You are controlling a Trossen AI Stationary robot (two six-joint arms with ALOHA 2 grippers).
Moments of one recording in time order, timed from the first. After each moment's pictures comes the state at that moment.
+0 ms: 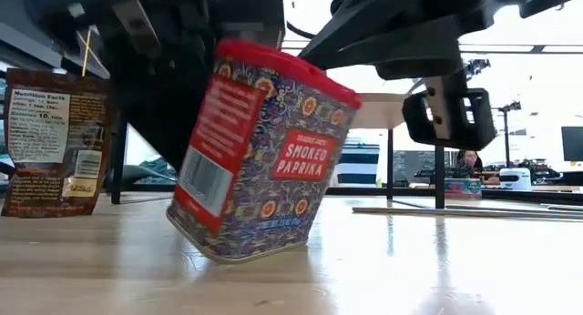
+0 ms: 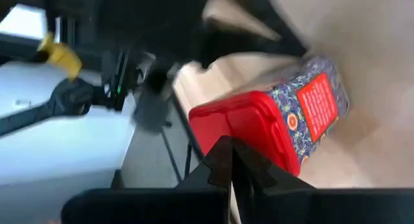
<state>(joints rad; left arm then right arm) -0.51 1.98 1.29 -0.44 -0.23 -0.62 0.49 1.88 1.04 0.29 0.10 1.37</state>
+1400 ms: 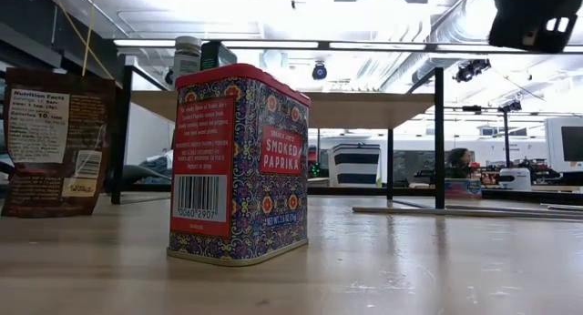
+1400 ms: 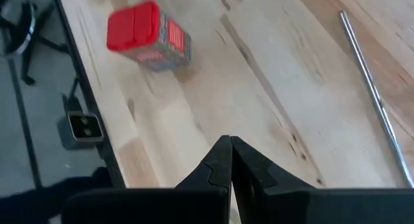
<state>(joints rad) -0.59 1.70 1.35 -0.40 -0.32 -1.22 0.59 1.43 1.03 -0.60 0.26 1.10</state>
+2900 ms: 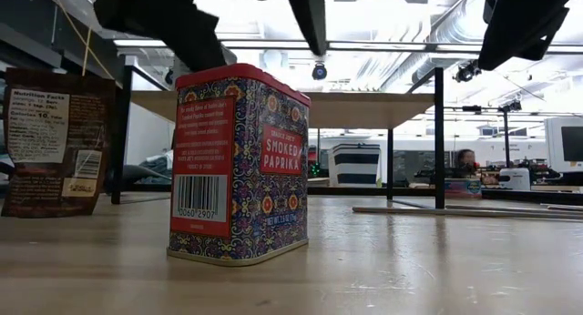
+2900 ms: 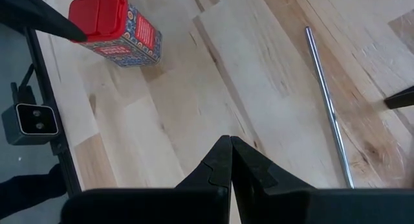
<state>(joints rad) -0.52 2.09 1.78 -0.92 -0.28 -1.52 0.56 1.43 1.03 -0.68 0.28 0.99</state>
